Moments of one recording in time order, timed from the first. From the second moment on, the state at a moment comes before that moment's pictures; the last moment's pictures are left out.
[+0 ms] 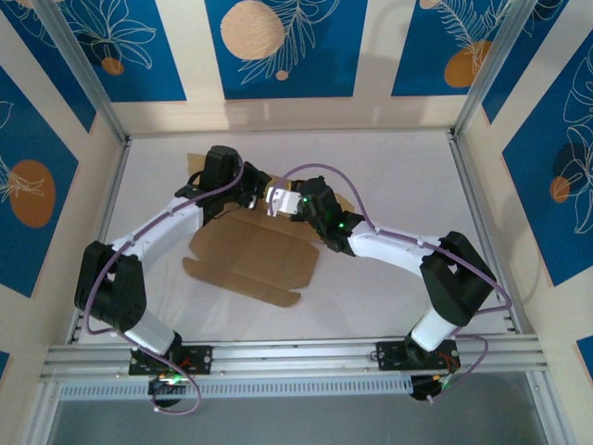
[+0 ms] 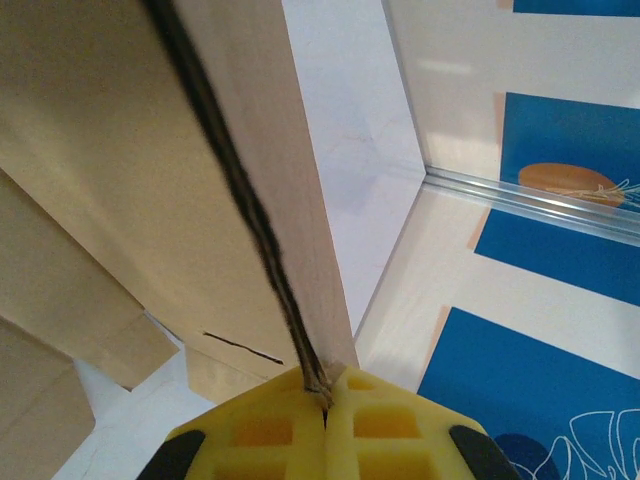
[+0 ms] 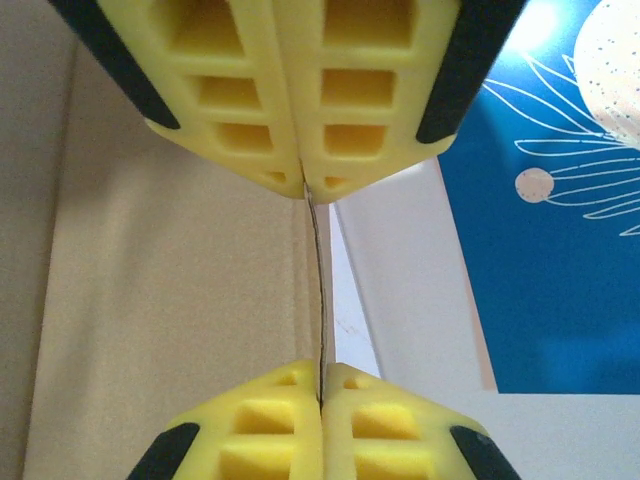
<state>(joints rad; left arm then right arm) -0.44 1.57 1.18 -0.17 0.34 -1.44 0.77 1.61 1.03 0.20 0.30 -0.97</state>
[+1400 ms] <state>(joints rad) -0.46 1.61 0.88 0.47 0.26 -1.43 0.38 1.55 1.35 -0.62 -0.42 0.77</state>
